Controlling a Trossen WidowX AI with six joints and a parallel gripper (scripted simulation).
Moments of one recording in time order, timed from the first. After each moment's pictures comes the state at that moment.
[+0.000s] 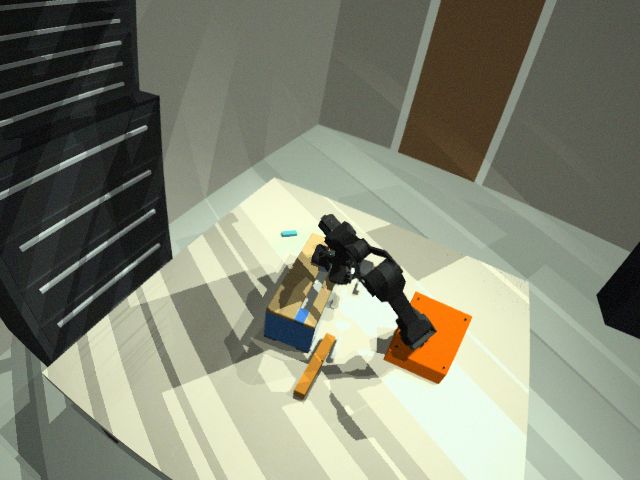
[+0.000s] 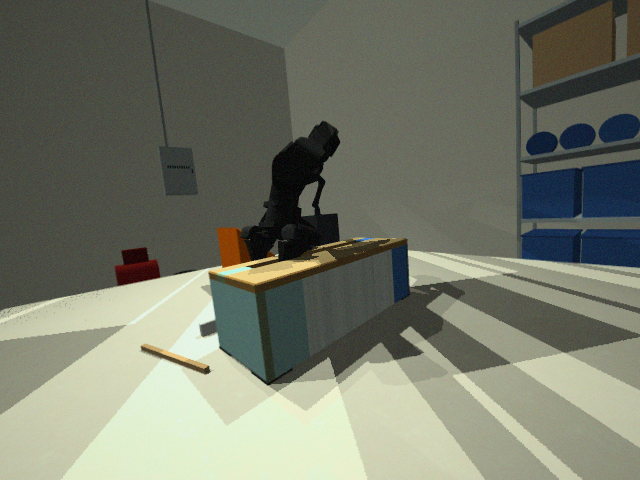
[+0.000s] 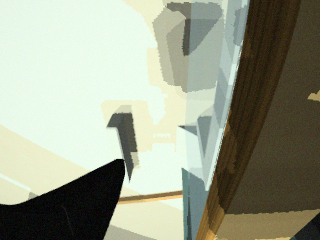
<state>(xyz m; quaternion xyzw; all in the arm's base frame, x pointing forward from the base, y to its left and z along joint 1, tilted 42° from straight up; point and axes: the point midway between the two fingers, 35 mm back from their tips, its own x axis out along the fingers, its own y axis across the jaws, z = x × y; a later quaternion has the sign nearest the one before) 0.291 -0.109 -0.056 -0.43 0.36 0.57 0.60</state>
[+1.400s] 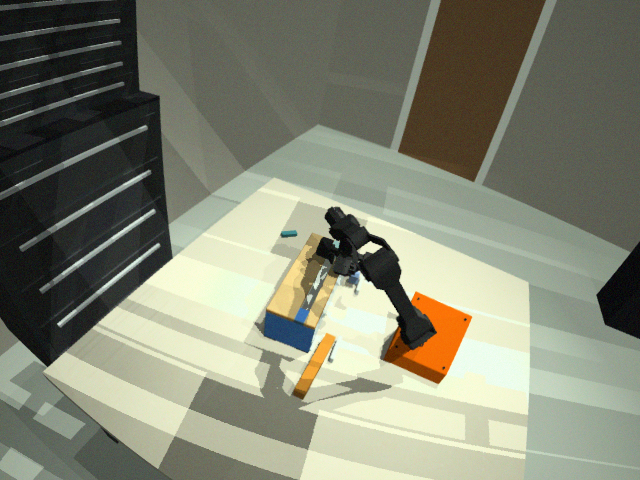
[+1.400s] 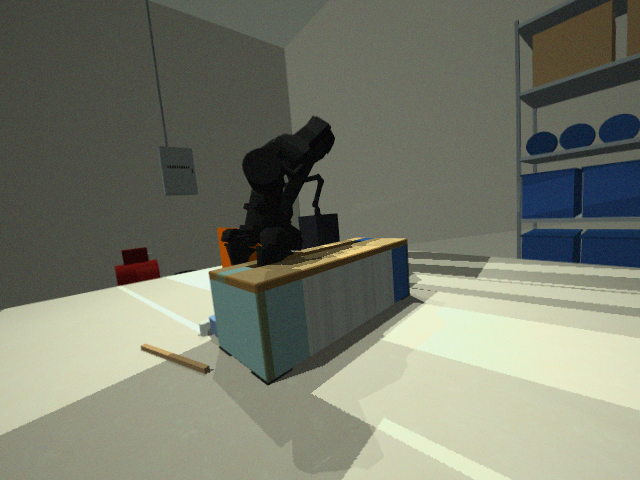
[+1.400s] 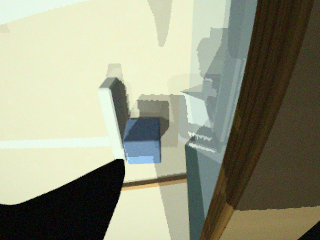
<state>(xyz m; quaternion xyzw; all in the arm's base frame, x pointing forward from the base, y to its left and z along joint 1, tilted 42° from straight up) 0.294 -0.140 -0.084 -0.43 0.36 0.57 0.60</state>
